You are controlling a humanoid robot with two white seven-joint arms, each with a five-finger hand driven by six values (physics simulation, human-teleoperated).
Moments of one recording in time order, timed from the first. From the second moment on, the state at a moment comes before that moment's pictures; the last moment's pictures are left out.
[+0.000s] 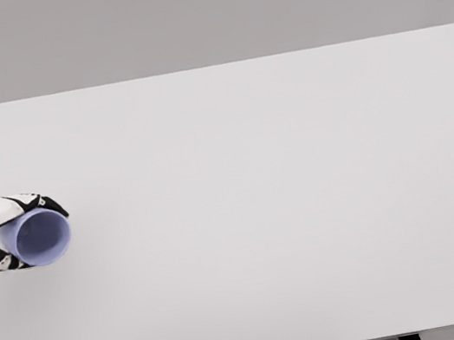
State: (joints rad) left arm -0.19 1.14 -0.38 -1.59 0.18 -0.49 -0.58; right arm -0.02 0.00 -0.08 -0.01 0.07 -0.06 0.07
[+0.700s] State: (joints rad) left arm -0.53 0.57 -0.49 -1.14 0.65 -0.24 -0.61; right arm -0.02 0.00 -0.08 -0.01 0.07 -0.06 0.07
